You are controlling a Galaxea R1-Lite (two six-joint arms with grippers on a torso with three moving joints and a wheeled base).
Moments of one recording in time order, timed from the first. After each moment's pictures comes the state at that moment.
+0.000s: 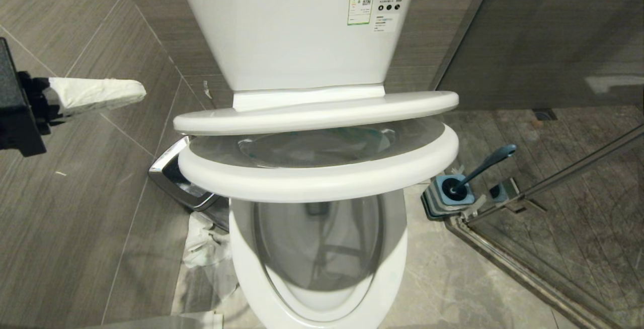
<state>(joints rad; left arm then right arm) -0.16 1.17 -1.17 0.12 -0.54 -0.47 0.00 0.00 -0.02 0.04 0.00 -0.01</state>
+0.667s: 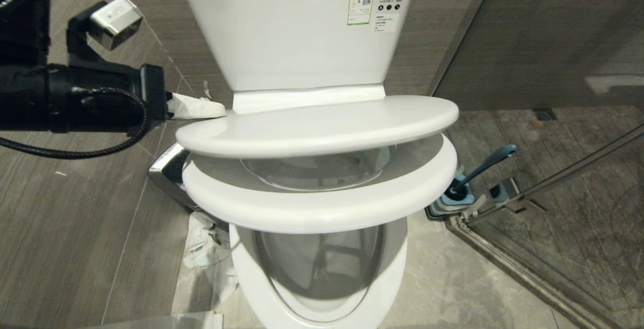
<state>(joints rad) -0.26 1.50 -1.45 0.34 -0.54 -0.22 0.00 0.00 -0.02 0.04 0.00 -0.01</state>
